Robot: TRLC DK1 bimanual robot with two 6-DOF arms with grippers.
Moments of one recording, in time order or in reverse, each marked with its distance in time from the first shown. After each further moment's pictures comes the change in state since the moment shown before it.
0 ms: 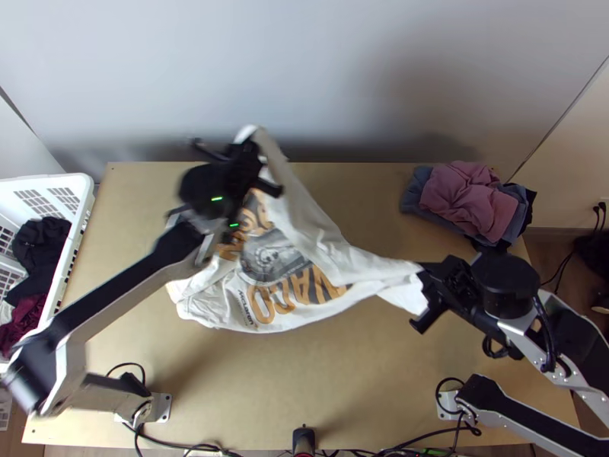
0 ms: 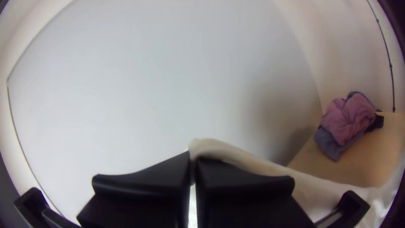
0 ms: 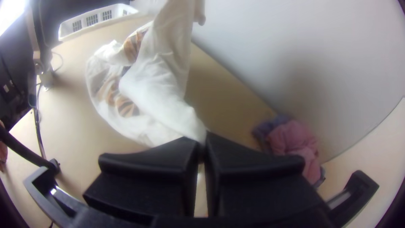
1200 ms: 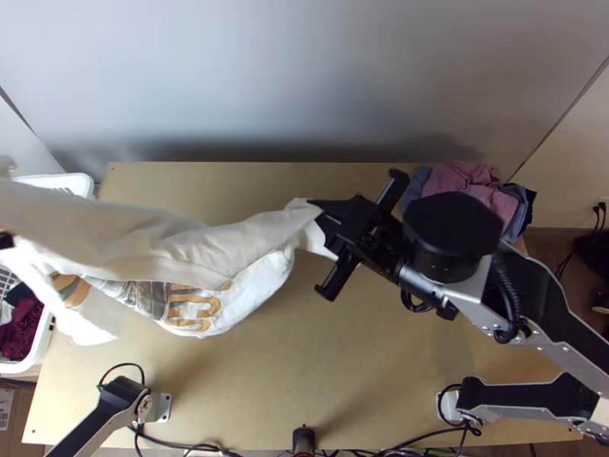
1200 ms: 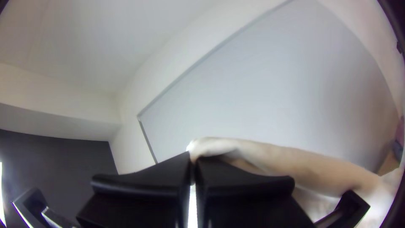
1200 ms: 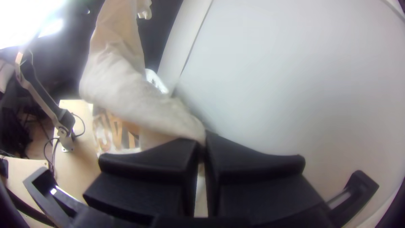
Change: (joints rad) left arm 0.311 -0.883 0.019 -0.330 -0.088 0.357; right arm 0.353 0.541 0.719 0.193 0.085 -0.113
